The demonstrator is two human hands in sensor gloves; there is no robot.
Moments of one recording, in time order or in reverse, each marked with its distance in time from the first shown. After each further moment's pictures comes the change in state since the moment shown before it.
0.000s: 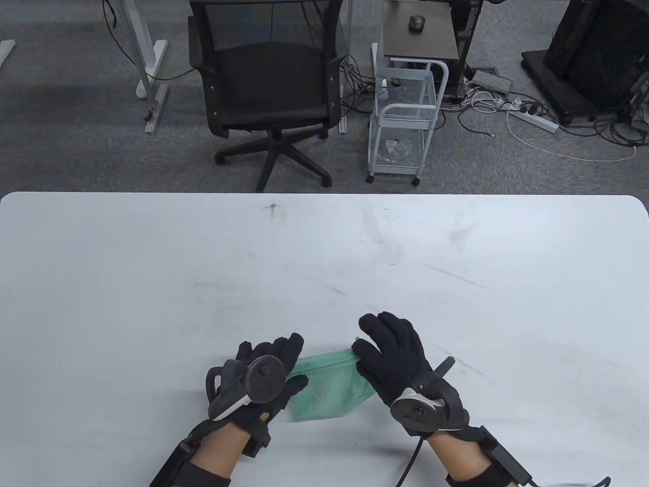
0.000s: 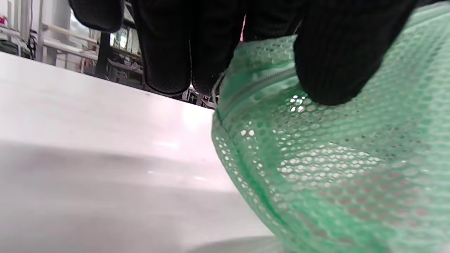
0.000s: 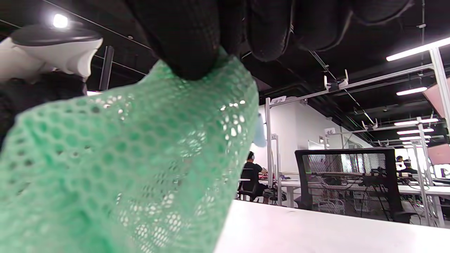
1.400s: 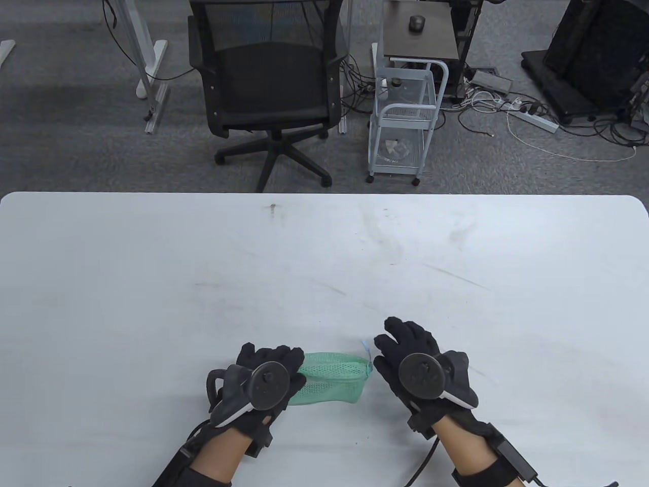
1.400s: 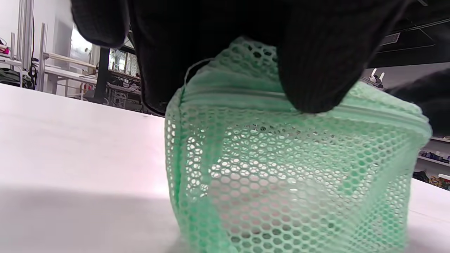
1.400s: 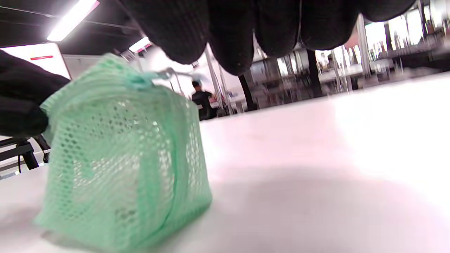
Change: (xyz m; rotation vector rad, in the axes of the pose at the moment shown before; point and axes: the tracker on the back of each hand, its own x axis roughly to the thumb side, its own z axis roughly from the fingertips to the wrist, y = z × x) left_hand 0.010 0.009 0.008 0.082 -0.007 -0.055; right_hand -0.051 0.021 0.007 0.412 0.412 -0.193
